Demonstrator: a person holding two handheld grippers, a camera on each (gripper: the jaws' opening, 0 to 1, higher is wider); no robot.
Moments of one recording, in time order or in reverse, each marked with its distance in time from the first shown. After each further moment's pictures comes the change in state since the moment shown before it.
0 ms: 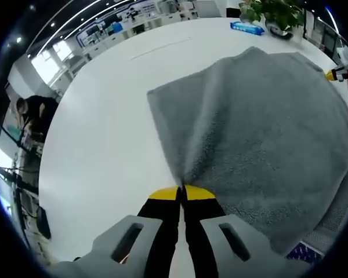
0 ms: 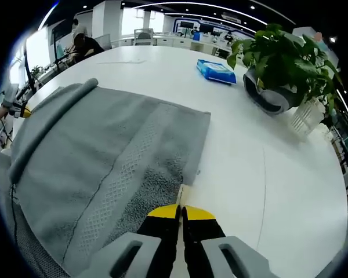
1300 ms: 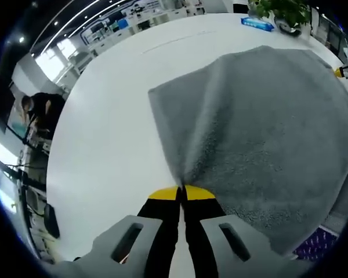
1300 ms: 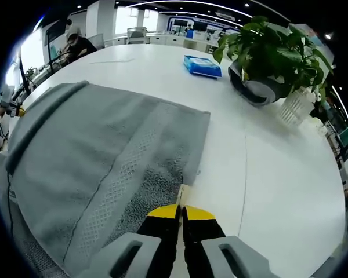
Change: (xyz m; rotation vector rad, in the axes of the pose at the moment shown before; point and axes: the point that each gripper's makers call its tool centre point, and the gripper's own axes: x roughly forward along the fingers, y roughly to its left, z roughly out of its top) left arm -0.001 0.043 -0.015 -0.005 0.032 0.049; right arm -0.004 -0.033 -0.014 0.024 0.018 -0.036
